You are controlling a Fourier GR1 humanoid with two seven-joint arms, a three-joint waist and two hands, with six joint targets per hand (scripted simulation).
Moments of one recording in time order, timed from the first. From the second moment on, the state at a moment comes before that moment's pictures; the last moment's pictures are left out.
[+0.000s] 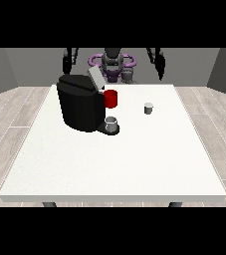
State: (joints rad) left arm 0.02 0.09 0.01 -1.57 0.01 0.02 0.01; right arm 0.02 -0.09 -0.01 -1.56 0.00 0.01 0.00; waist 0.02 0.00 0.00
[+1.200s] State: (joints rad) left arm -0.15 0.25 0.10 -1.42 -0.05 -0.11 -0.10; right arm -0.02 -0.01 -0.04 -1.55 -0.01 -0.11 -0.11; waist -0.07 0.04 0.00
